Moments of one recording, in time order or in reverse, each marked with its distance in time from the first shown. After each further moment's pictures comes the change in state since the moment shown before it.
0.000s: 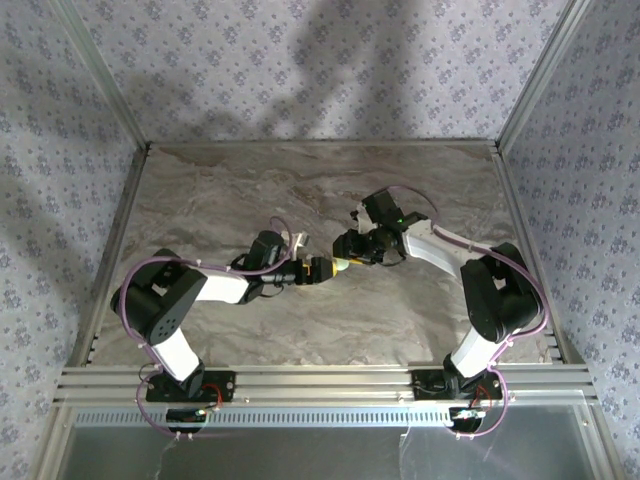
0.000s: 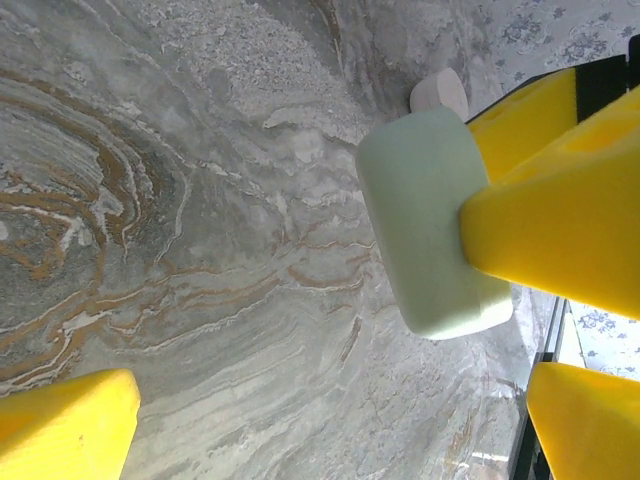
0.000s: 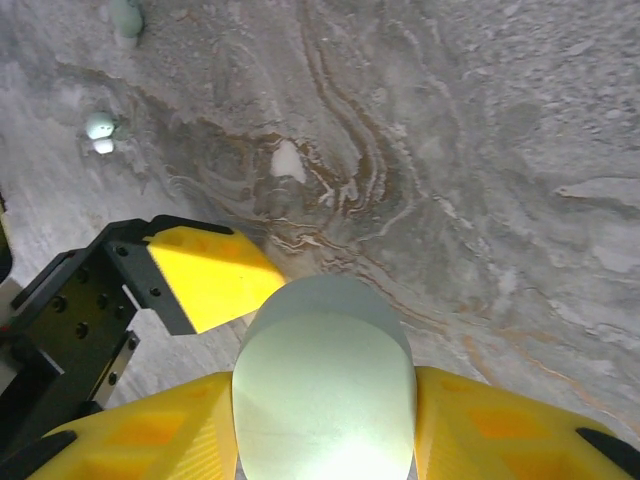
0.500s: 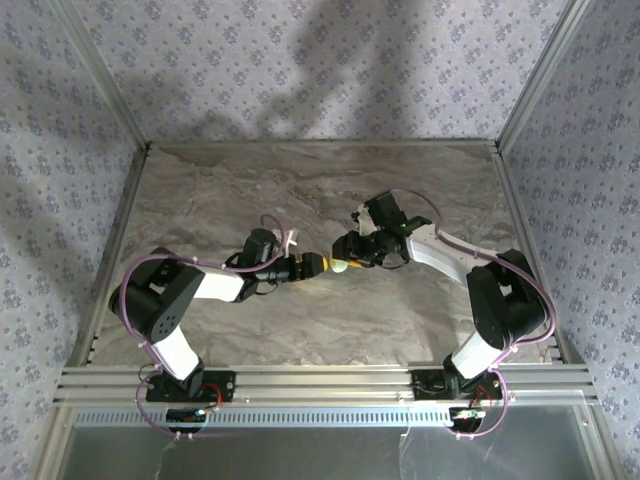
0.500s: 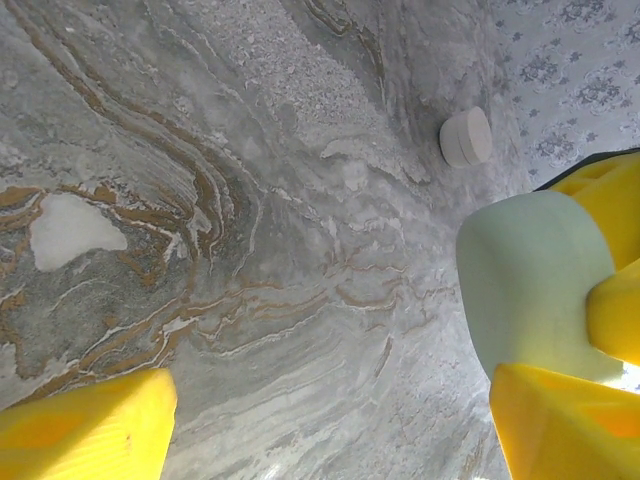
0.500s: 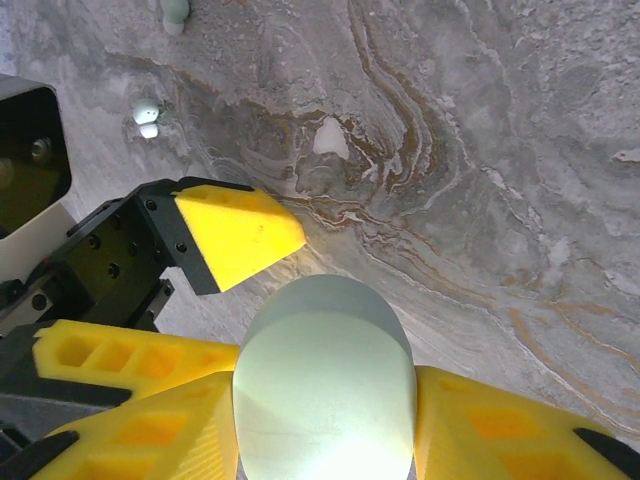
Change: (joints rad) left arm 0.059 0.000 -0.020 0.016 0.004 -0.033; right arm 0.004 -0.051 -0.045 0.038 -0.049 0.038
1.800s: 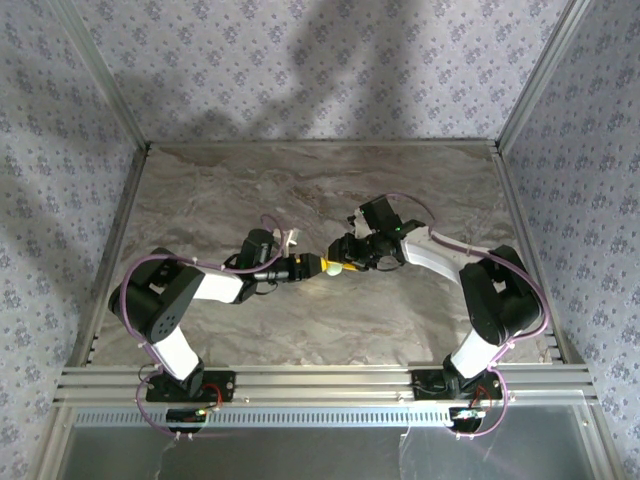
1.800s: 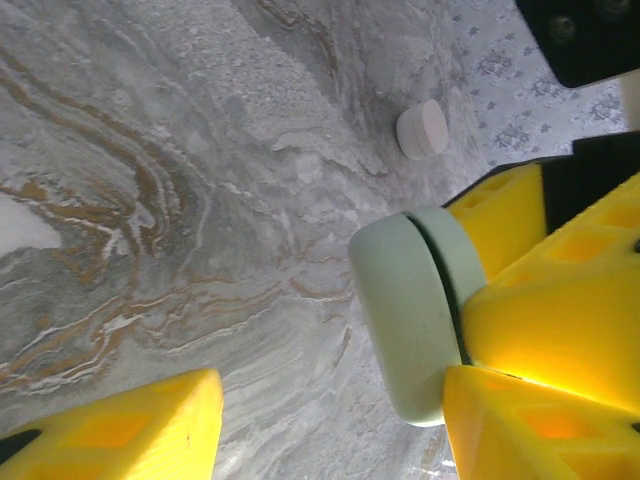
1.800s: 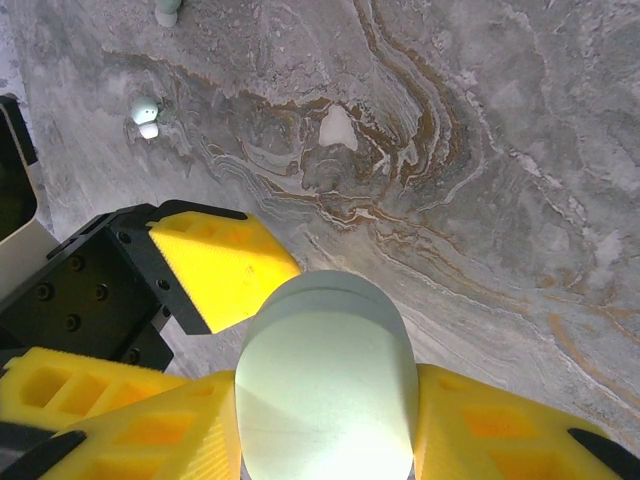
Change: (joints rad) left arm 0.006 0.000 -0.015 0.057 0.063 -0.026; right arm 0.029 0.030 -0.017 0.060 -0.017 0.083
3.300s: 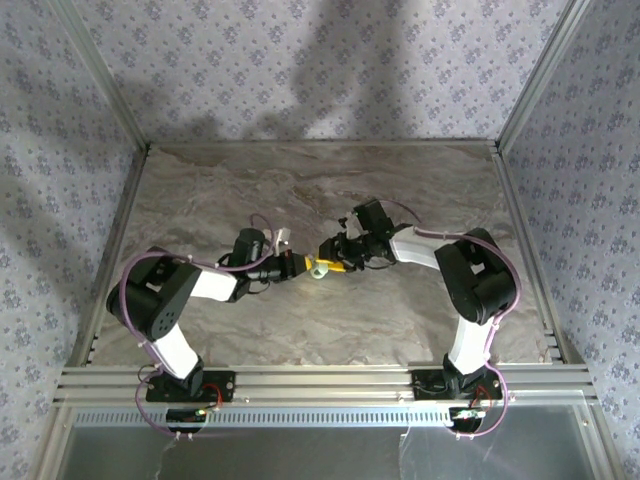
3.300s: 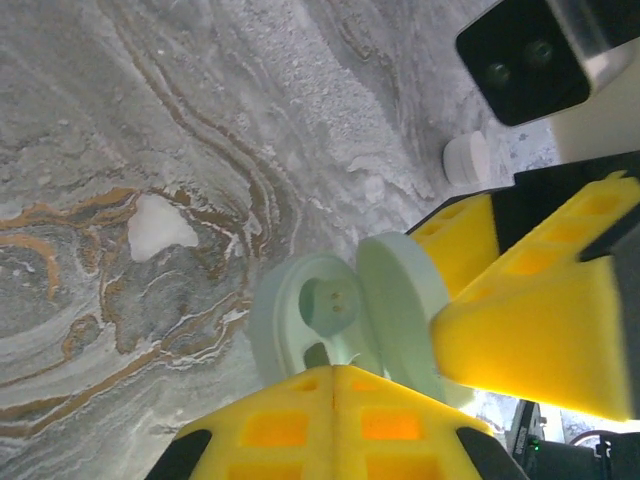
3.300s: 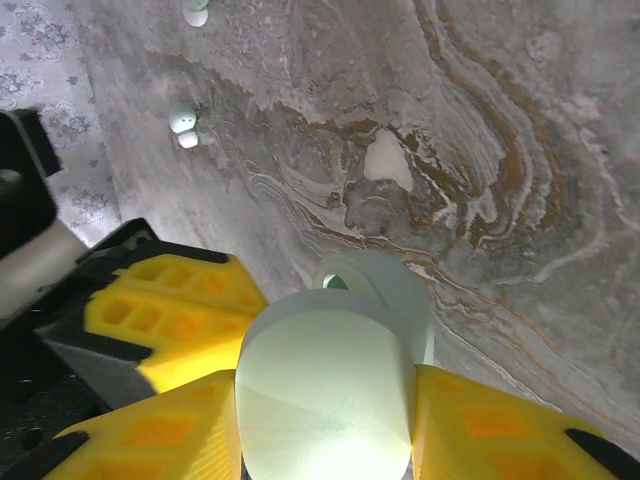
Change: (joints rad) left arm 0.070 0.014 -0.019 -0.015 -0.003 -0.004; right arm -0.009 0.179 0.000 0.248 -0.172 0.099
